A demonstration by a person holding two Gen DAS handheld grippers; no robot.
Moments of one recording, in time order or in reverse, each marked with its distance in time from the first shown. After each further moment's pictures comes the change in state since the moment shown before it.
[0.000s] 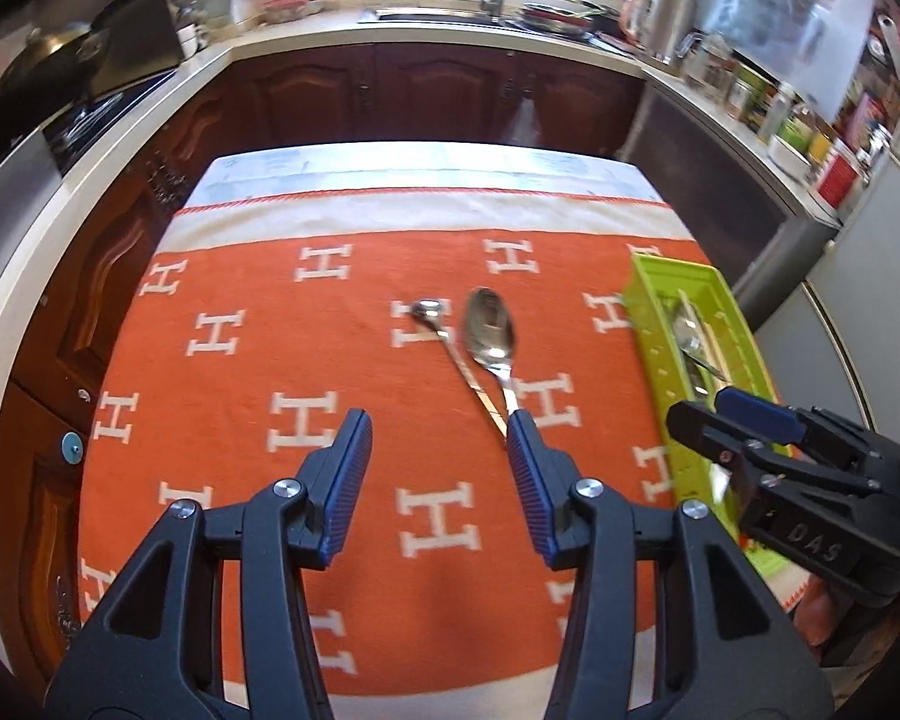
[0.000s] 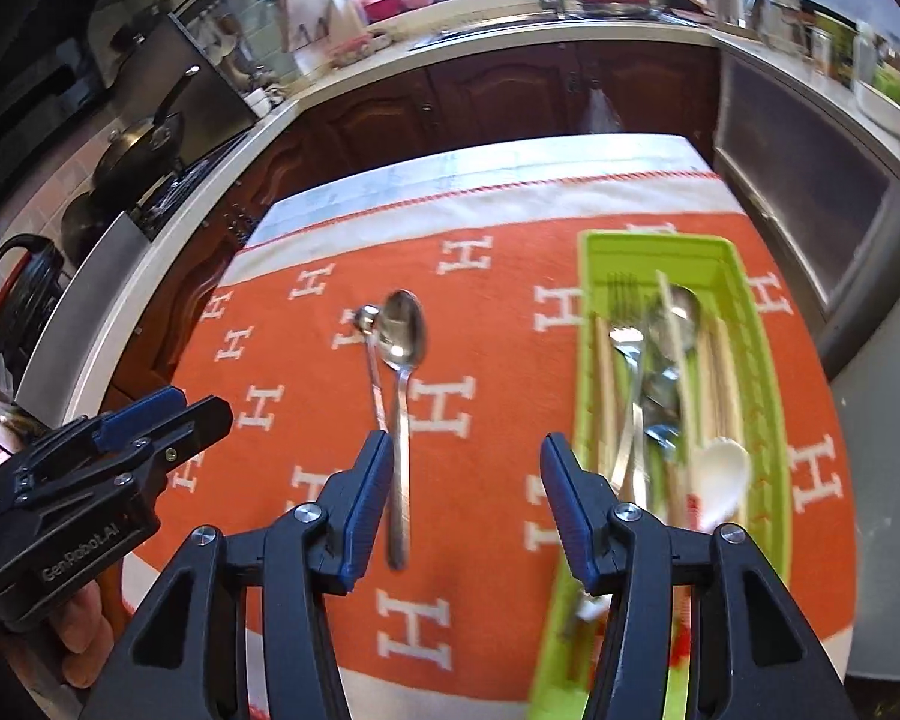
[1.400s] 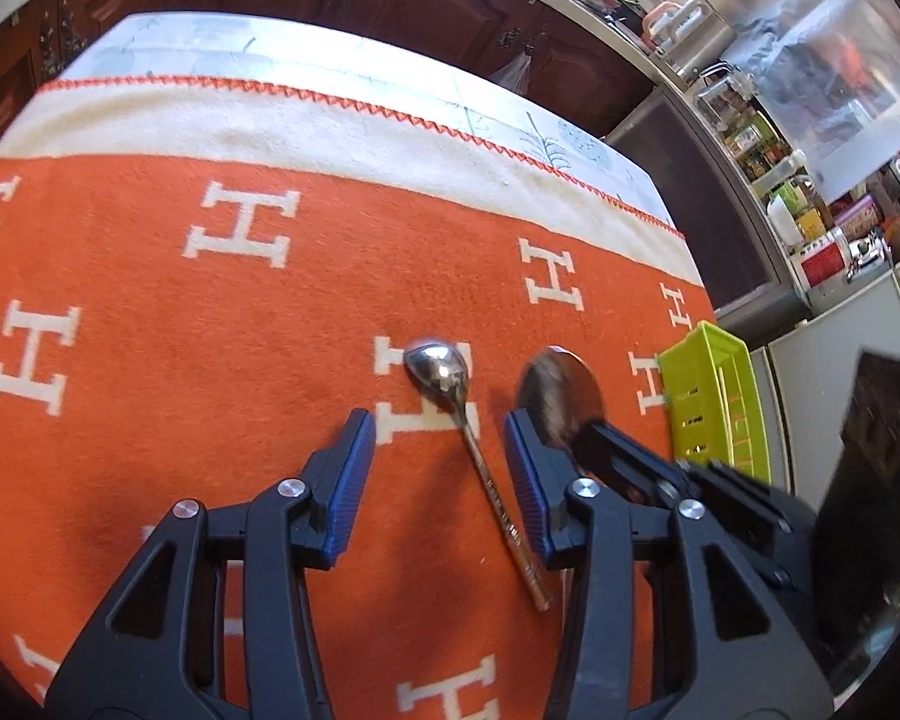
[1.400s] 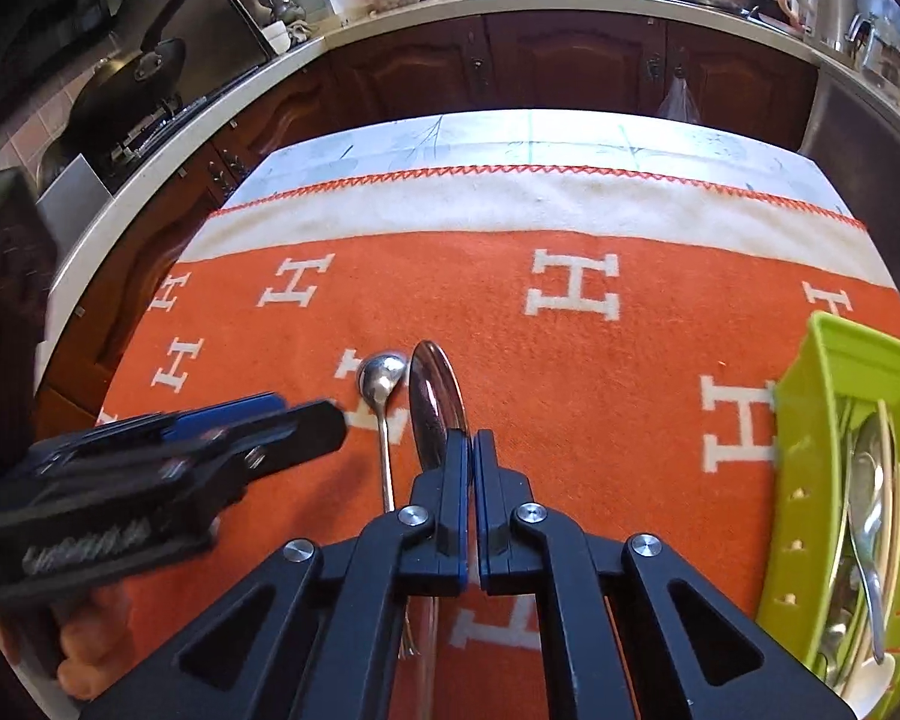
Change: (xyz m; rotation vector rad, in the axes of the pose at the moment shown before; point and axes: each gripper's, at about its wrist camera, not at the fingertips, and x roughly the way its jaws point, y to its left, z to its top) left arm 0.182 0.054 0.051 -0.206 0.180 -0.328; right arm 0.164 0.037 0.064 -0.085 0.064 -0.009
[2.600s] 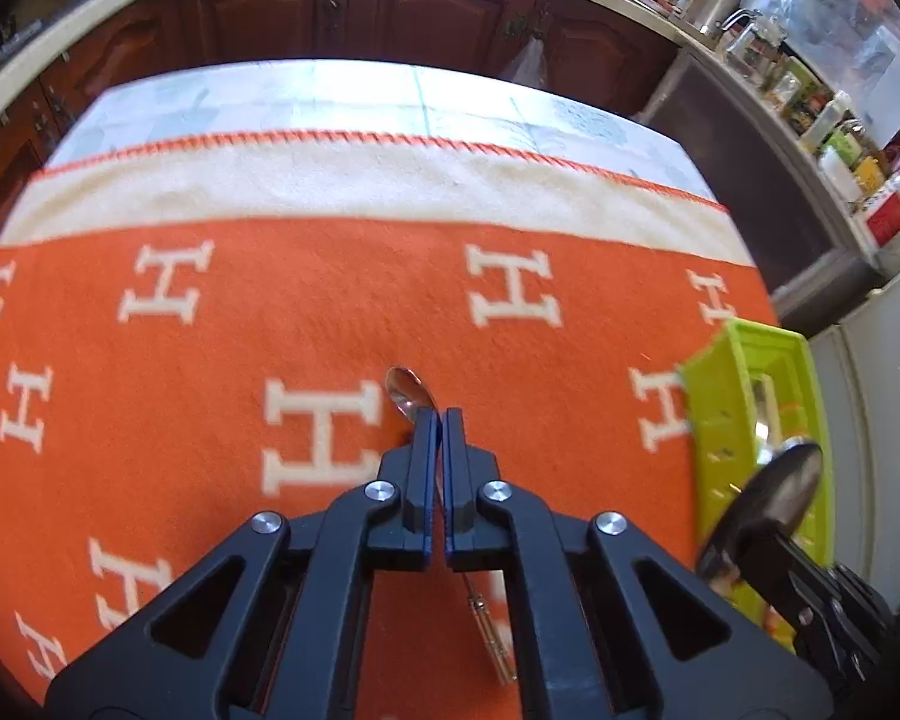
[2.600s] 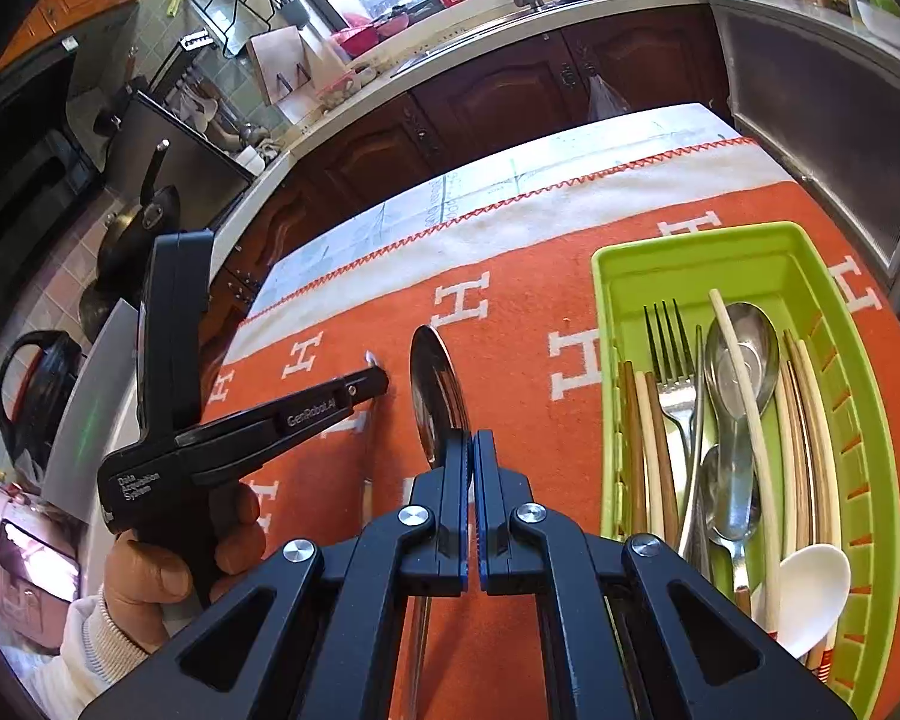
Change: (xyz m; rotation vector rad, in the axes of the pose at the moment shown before) left arm 0.043 -0.087 0.006 0.106 -0.019 0.202; right arm -0.095 -0.093 -0.049 0.269 -0.148 0.156
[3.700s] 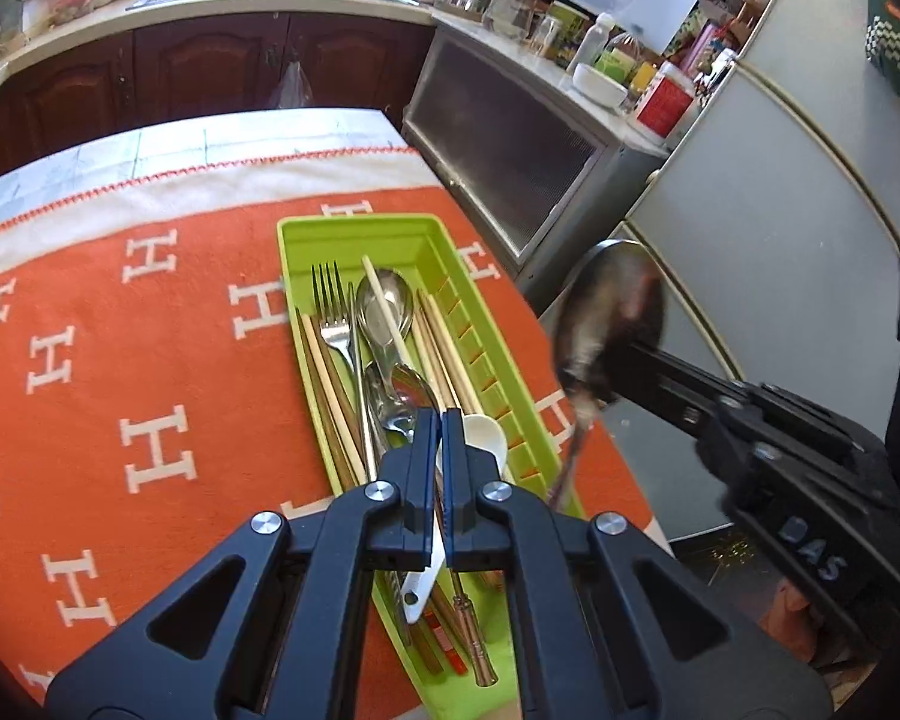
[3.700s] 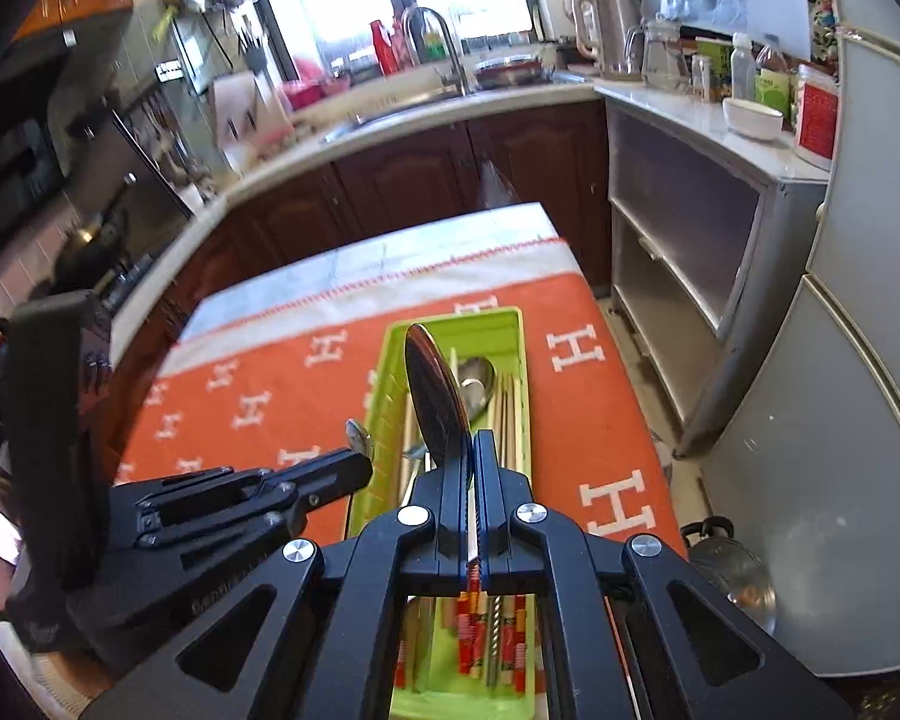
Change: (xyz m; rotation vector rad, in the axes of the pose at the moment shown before) left arm -0.084 -0.170 -0.108 0.289 -0.045 -0.287; right arm -0.177 -0.068 -0.025 -0.080 -0.111 -0.294
